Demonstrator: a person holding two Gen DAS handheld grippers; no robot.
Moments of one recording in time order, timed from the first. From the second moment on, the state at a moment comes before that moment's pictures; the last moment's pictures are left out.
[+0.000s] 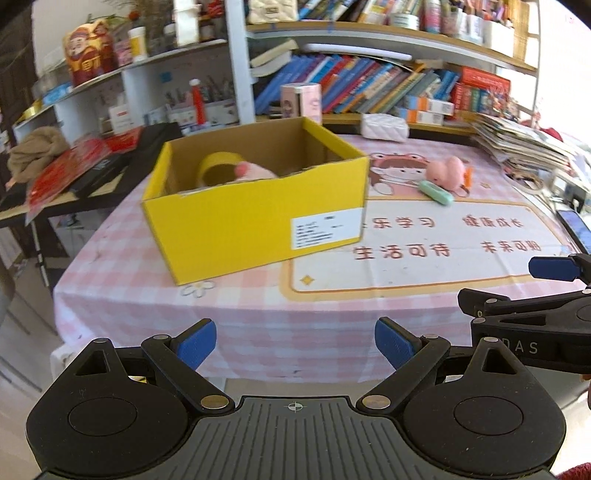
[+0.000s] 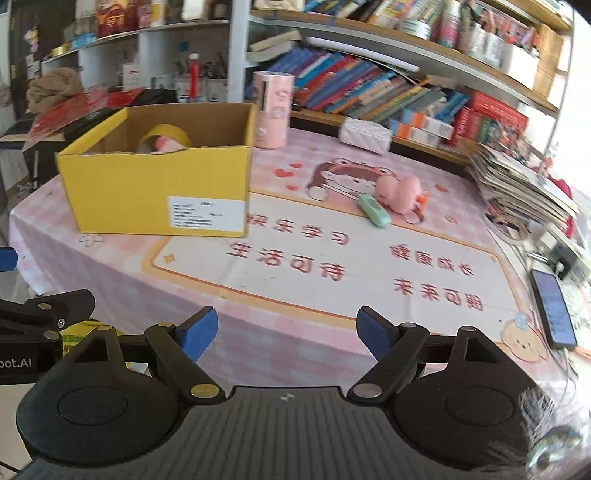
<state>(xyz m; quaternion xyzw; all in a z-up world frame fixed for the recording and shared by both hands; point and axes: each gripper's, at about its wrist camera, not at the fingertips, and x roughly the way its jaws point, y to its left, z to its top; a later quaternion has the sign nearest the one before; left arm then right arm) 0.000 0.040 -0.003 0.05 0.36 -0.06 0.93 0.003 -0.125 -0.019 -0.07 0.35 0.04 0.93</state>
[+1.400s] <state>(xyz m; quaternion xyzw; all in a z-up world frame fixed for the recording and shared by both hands) 0.139 -0.149 -0.021 0.08 0.40 -0.06 0.91 0.166 -0.309 -0.036 -0.03 0.38 0.04 0.92</state>
